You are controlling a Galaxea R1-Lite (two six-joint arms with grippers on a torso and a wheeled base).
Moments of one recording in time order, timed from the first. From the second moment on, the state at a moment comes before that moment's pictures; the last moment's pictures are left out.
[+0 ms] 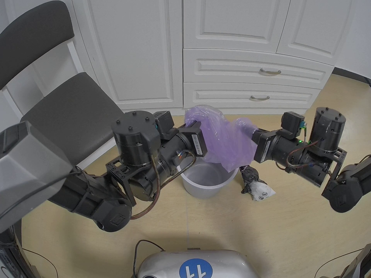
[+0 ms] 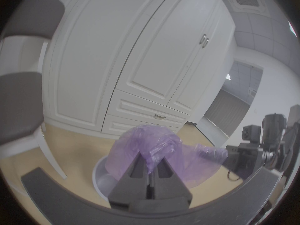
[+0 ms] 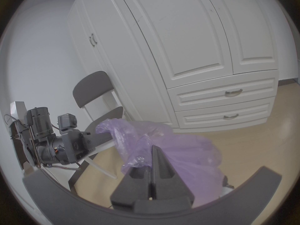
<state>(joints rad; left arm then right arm) -0.74 2.01 -0.95 -1.14 0.18 -0.28 0.53 1.74 -0.71 -1.02 0.06 0.17</state>
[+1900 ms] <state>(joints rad) -0.75 2.44 -1.24 -1.27 0.24 -0.46 0.47 2.04 -0.79 -1.22 0.06 0.23</state>
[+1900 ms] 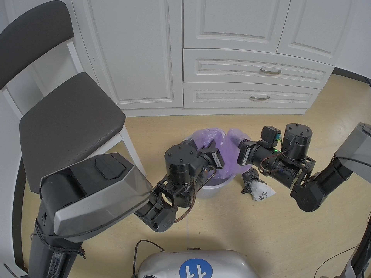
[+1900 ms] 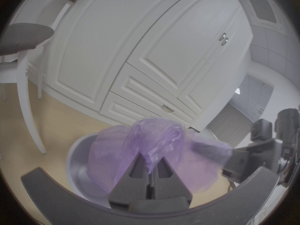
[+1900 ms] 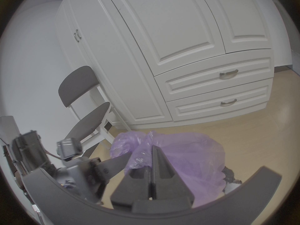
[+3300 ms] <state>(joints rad) -0.59 2.45 -1.06 -1.44 0.23 -0.45 0.47 2.51 -1.22 -1.39 0.00 0.60</state>
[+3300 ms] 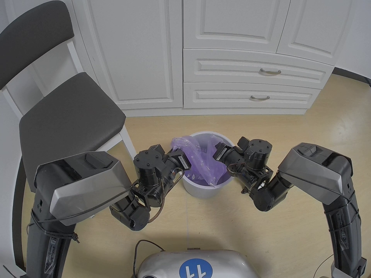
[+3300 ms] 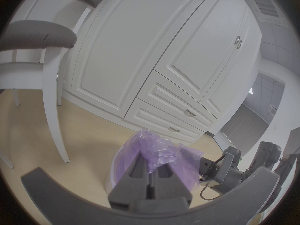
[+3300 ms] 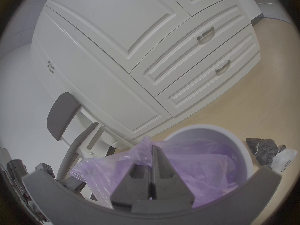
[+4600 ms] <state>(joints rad) -0.51 2.61 -1.42 -1.05 0.21 -0.44 0.24 2.36 -1.03 -1.13 -0.05 -0.08</state>
